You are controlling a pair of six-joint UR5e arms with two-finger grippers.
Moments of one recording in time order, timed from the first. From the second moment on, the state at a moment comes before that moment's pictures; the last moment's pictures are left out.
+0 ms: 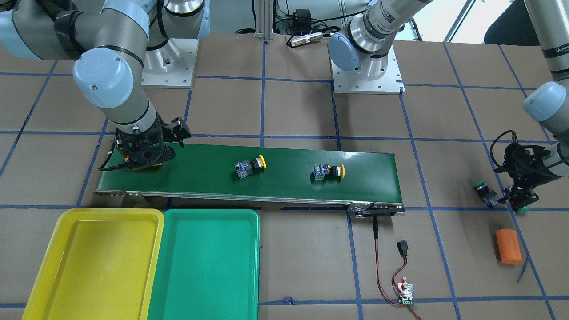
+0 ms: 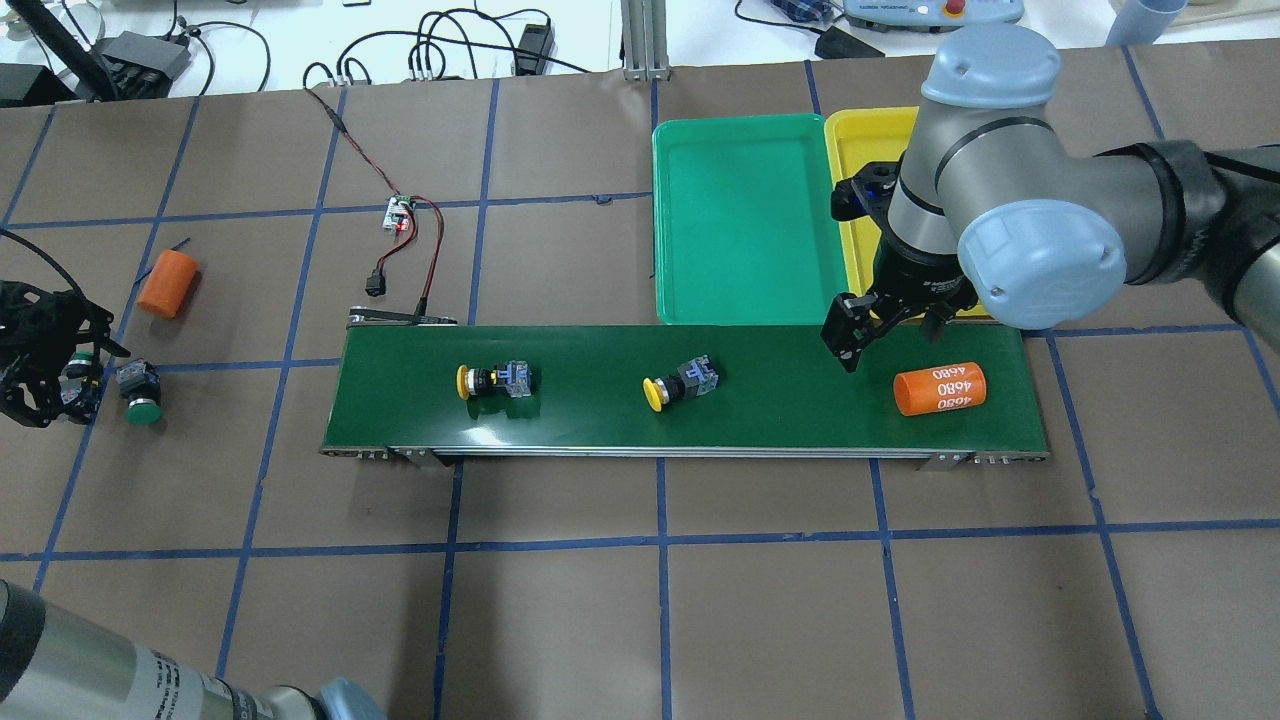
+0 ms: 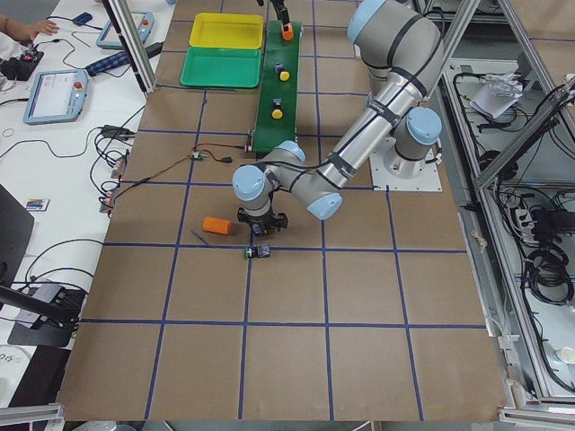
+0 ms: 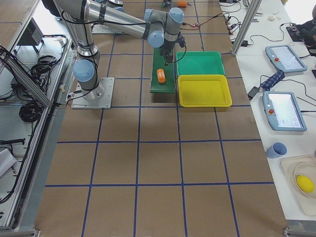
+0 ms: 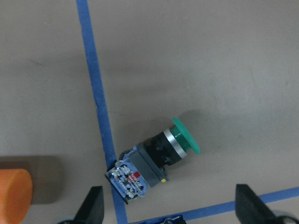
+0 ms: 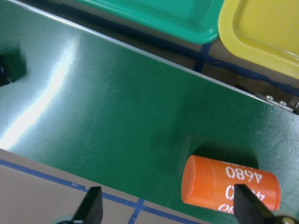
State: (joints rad) left arm -0.82 -2.04 -1.73 -1.10 1.58 2.50; right arm 1.59 -1.44 1.84 -1.81 -1.58 -0.42
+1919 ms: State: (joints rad) left arm -0.85 -2.07 -1.71 -1.10 1.54 2.50; right arm 1.58 -1.48 2.11 -2.23 -1.60 -1.66
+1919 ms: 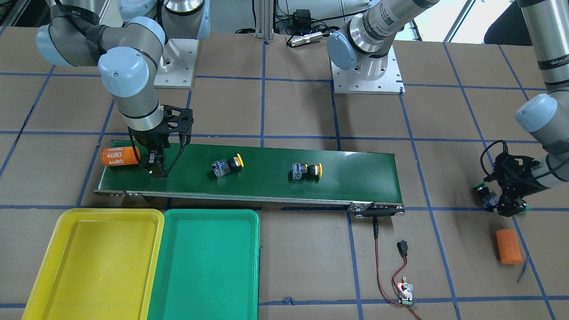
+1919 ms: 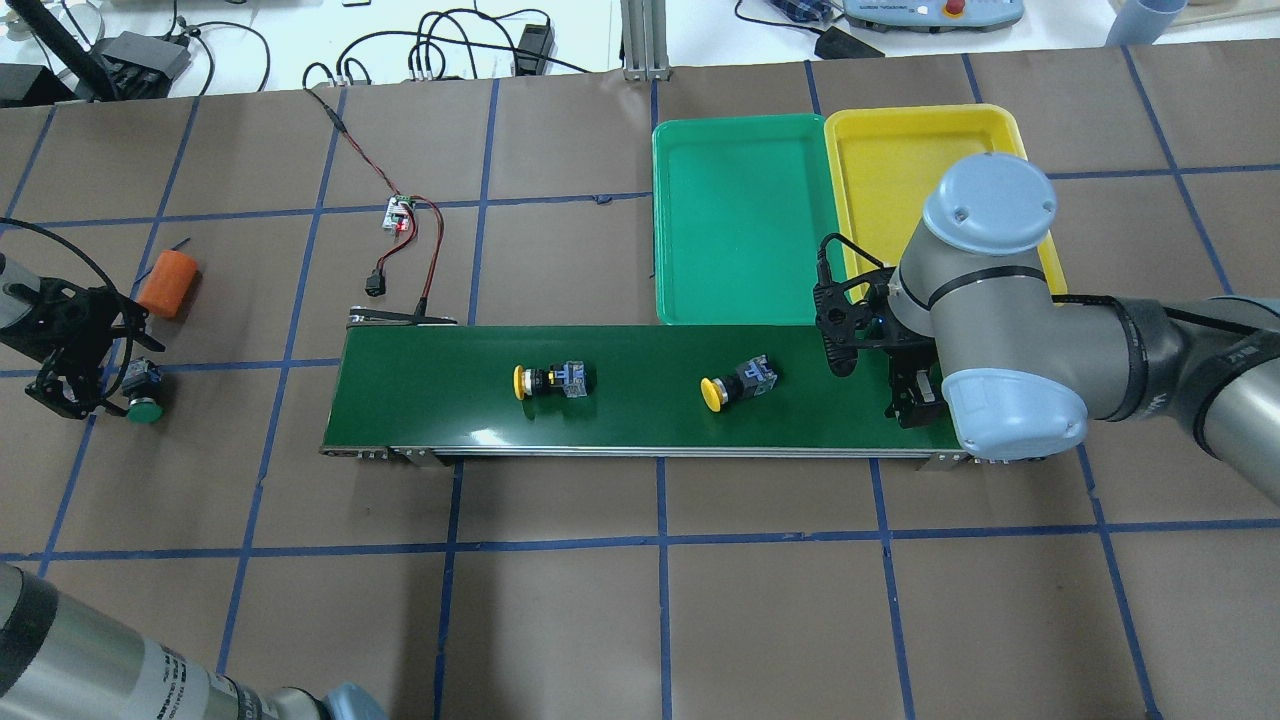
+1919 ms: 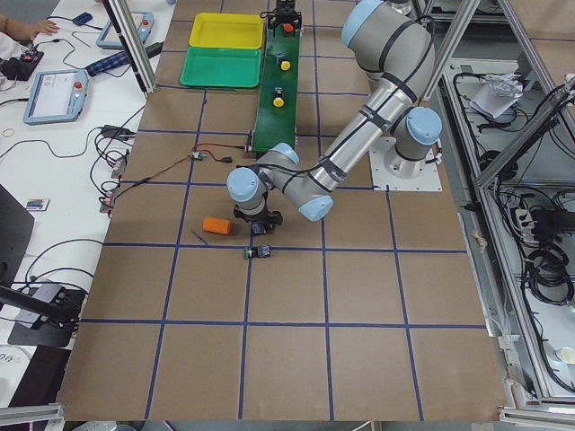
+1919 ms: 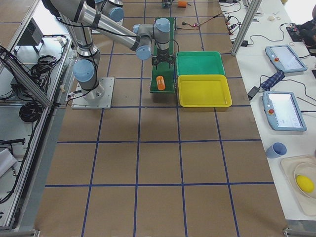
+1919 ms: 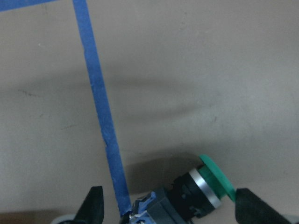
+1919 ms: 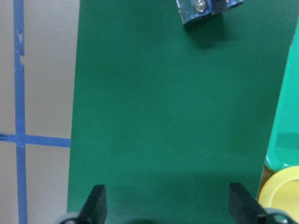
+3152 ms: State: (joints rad) left arm -0.84 -2.10 -1.70 -1.10 1.54 2.51; right arm 1.58 -1.47 2.11 -2.23 -1.60 -1.65
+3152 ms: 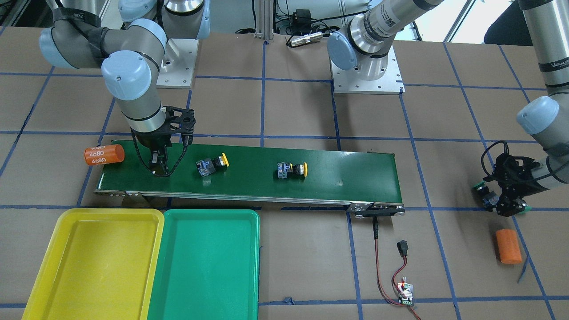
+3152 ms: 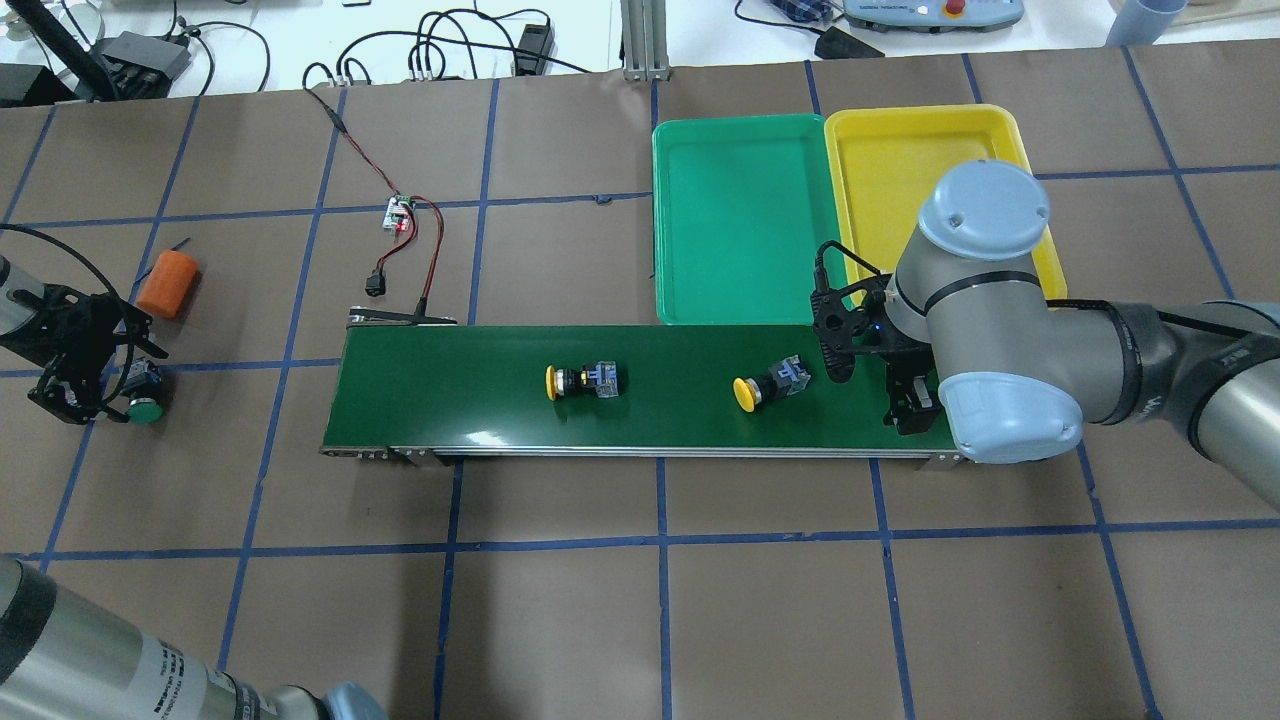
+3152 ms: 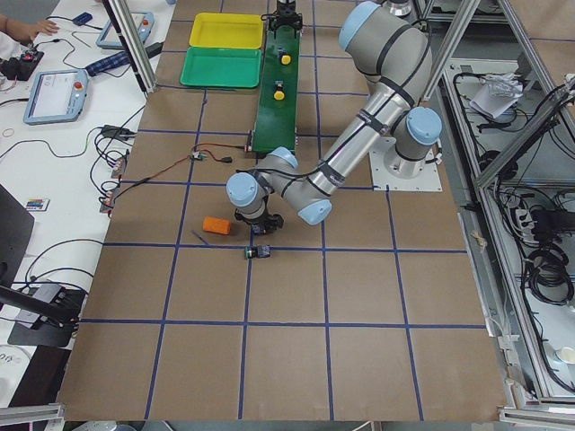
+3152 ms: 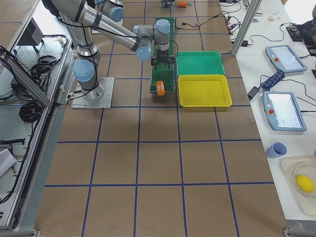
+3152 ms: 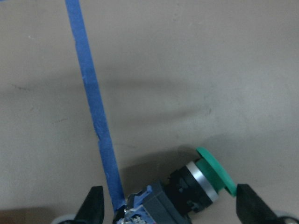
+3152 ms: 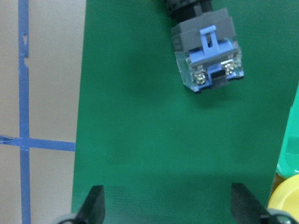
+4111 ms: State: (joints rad) left arm -0.85 -2.09 -1.70 -1.11 1.51 2.51; right arm 1.58 -1.45 2.10 -2.25 -1.59 -1.63
